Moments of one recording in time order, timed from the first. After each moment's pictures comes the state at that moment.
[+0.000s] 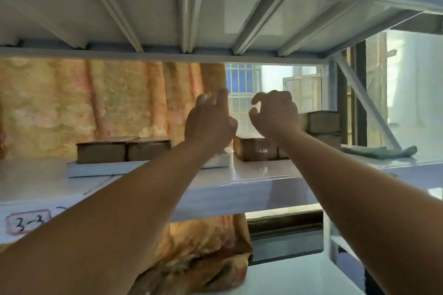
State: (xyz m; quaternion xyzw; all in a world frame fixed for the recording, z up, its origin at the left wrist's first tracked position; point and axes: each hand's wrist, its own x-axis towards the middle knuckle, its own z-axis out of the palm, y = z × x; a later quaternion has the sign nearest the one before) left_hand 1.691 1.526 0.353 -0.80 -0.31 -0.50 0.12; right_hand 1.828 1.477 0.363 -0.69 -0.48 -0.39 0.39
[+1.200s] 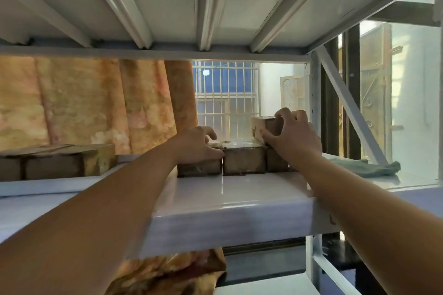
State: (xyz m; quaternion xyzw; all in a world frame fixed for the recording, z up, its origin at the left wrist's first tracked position) left_hand 1.804 1.571 0.352 -0.90 -0.34 -0.27 -0.04; right_hand 2.012 1.468 0.332 -0.73 -0.45 -0.27 0.42
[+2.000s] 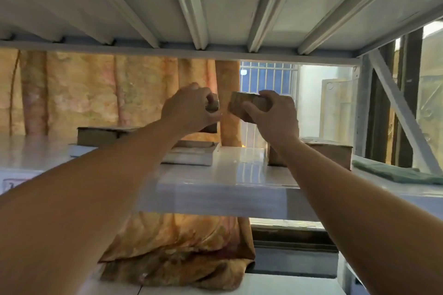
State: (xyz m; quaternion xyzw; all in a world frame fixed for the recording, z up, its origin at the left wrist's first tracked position) left_hand 1.698 1.543 0.374 -0.77 -0.38 -0.48 0.19; right_hand 1.875 1.487 0.358 -0.58 -0.53 -0.16 0.60
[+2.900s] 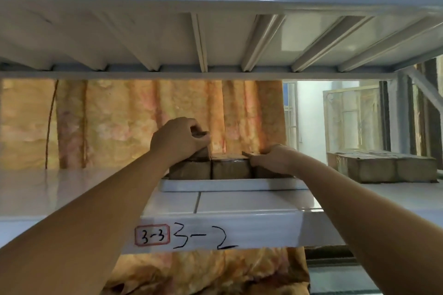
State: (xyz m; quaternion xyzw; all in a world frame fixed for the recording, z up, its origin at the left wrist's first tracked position) left_hand 1.491 1.636 0.374 -0.79 -0.39 -0.47 0.08; right_hand 1.715 1.556 0.350 -0.78 -0.58 -0.02 0.26
